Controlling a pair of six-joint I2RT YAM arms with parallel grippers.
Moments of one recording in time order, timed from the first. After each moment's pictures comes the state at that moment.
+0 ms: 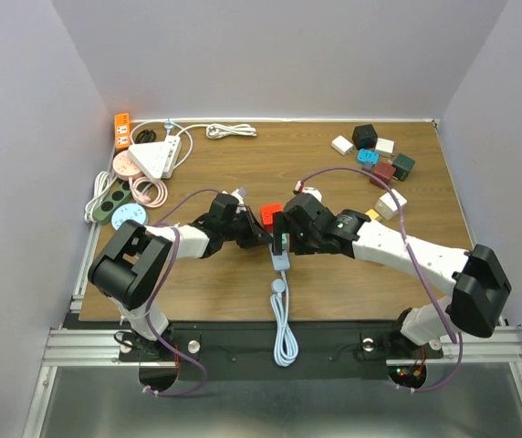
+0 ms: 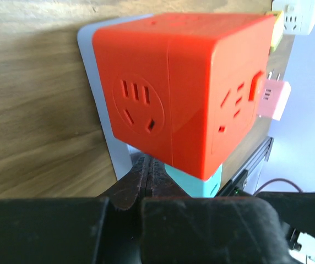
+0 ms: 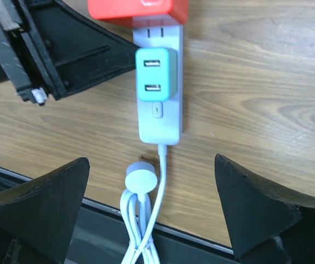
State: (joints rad) left arm -0.56 1.65 0.68 0.30 0.39 -0.96; right arm 0.90 1.43 1.09 -0.60 0.21 0.77
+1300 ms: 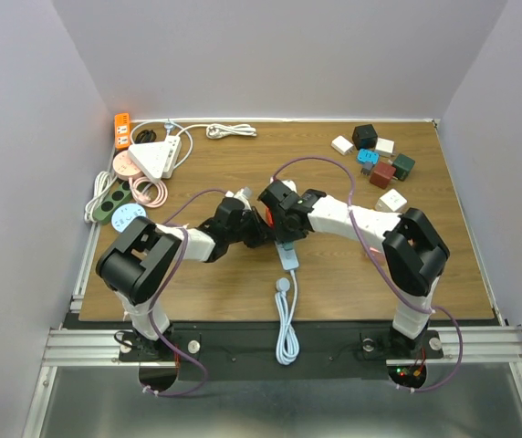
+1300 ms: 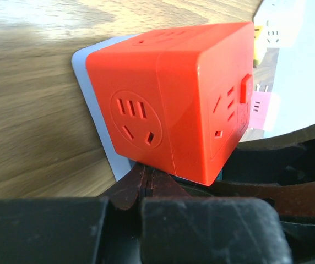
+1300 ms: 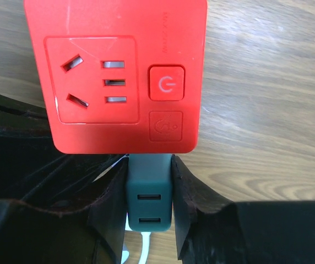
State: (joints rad) left arm -0.60 1.71 0.66 0.45 0.32 -1.00; right arm 0.84 1.84 1.36 -0.67 0.26 0.56
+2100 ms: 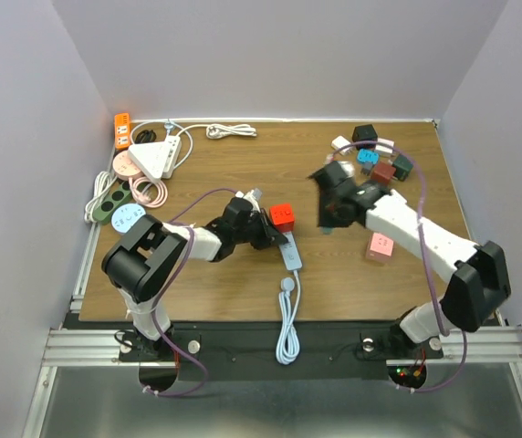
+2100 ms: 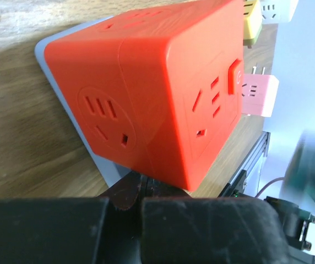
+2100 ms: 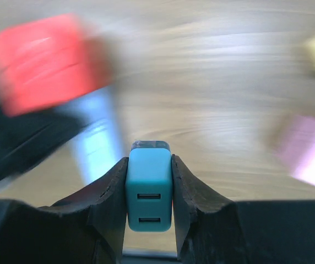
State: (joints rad) left arm -0.65 1.75 0.70 0.47 0.35 -0.98; right arm 0.74 1.51 1.27 -0.80 0.33 0.59
